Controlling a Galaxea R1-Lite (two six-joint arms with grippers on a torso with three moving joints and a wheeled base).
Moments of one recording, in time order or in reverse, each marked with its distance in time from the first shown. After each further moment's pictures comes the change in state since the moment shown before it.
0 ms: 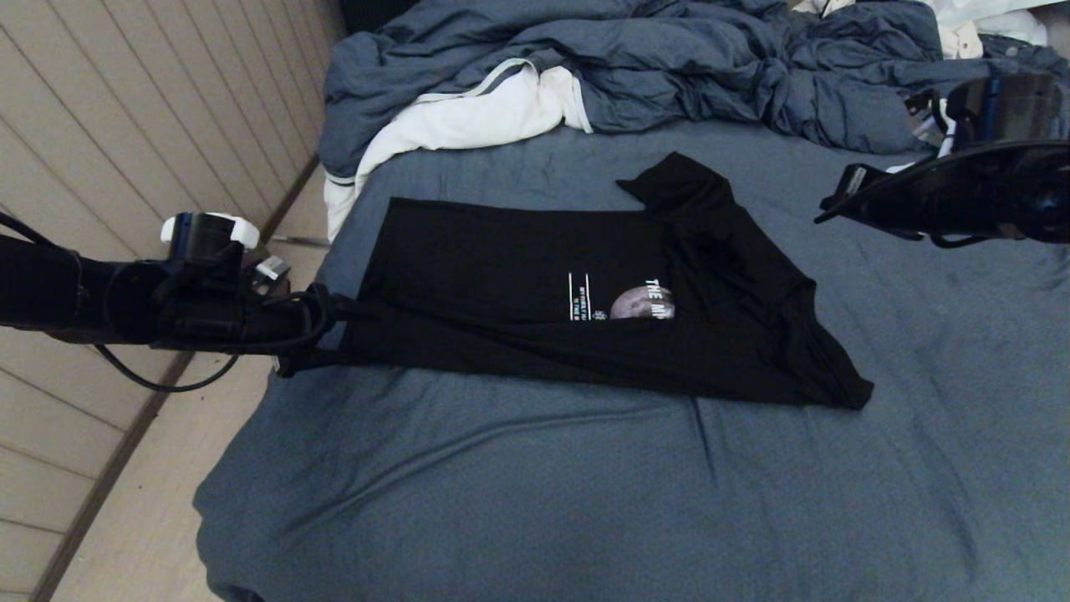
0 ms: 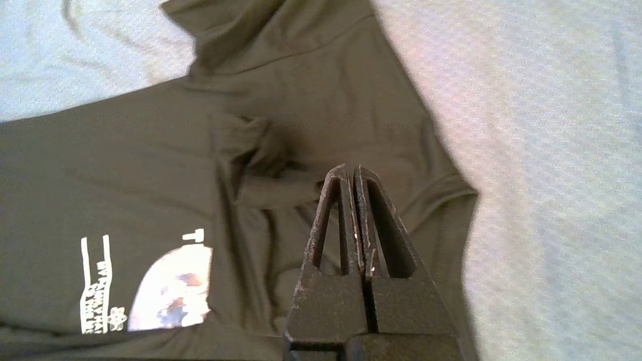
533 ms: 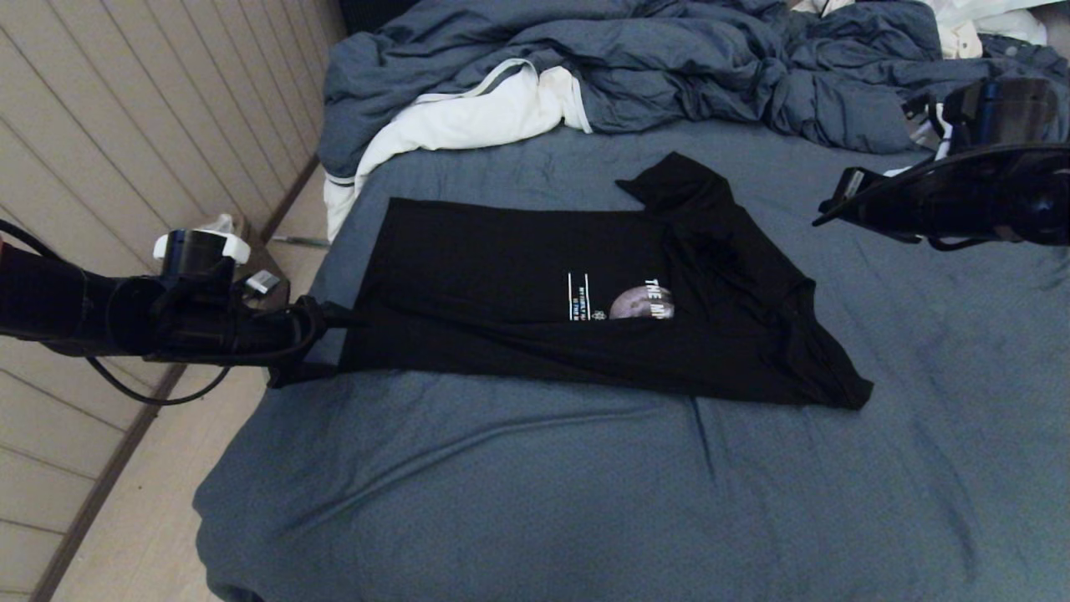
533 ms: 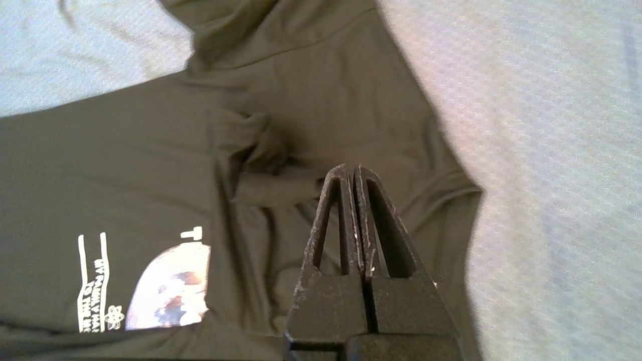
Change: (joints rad) left arm 0.060 0.028 0.034 -0.028 -0.008 0.004; right arm 0.000 0.011 -0.001 -0.002 0.000 0.000
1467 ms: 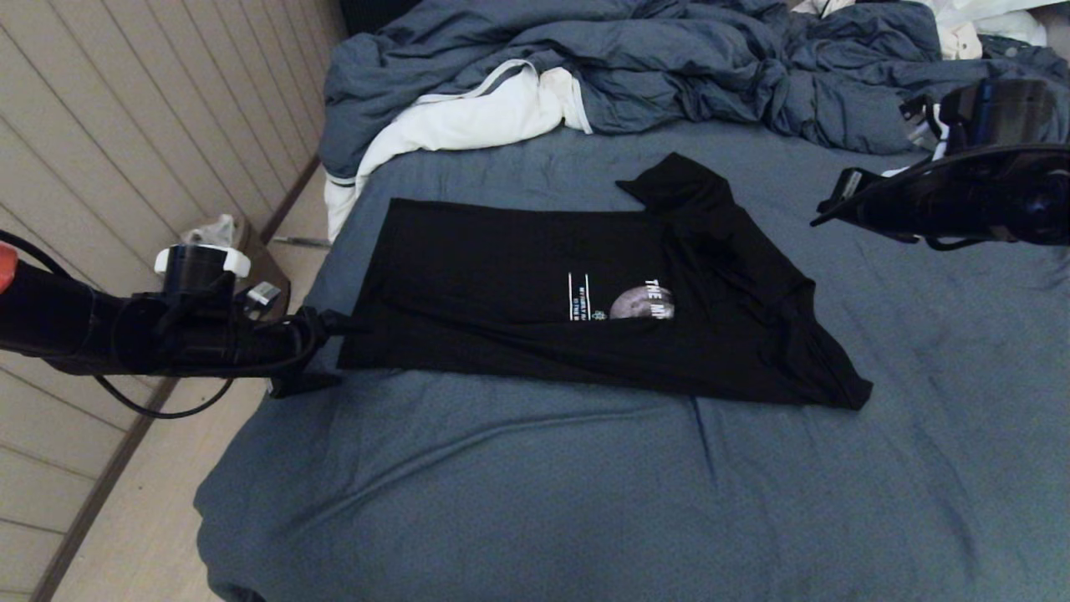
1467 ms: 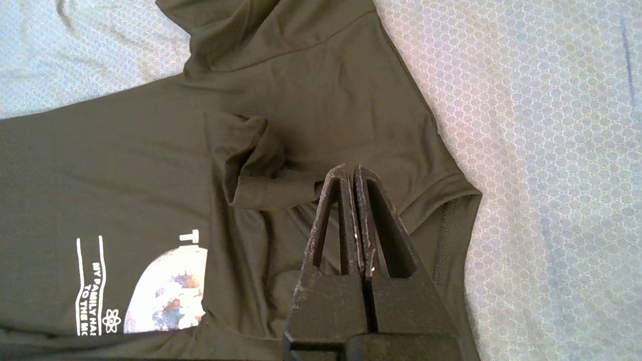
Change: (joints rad) left arm 0.003 0.025 0.053 -0.101 -0.027 -0.027; right arm -0.005 0.008 -0.009 0.000 0.000 0.000
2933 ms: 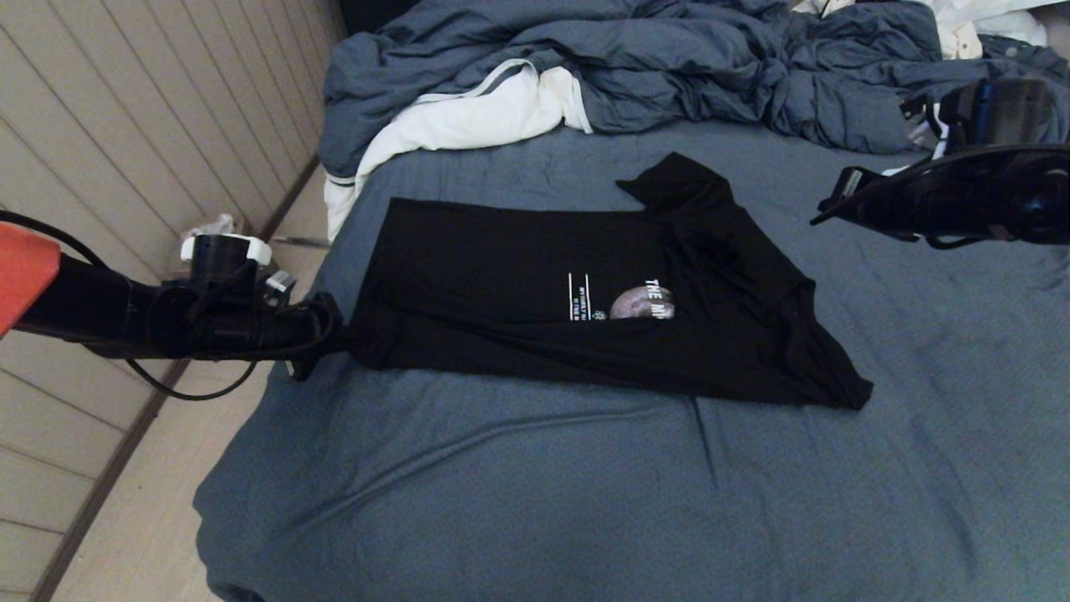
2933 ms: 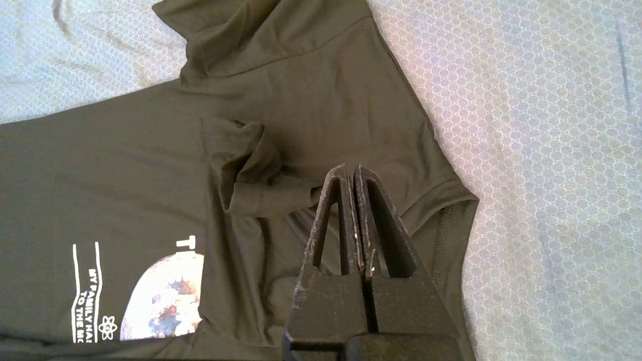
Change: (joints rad) left arm -0.039 0.056 -0.101 -0.005 0.000 -0.057; right arm -0.005 0.011 -0.013 -0.002 -0.002 0.000
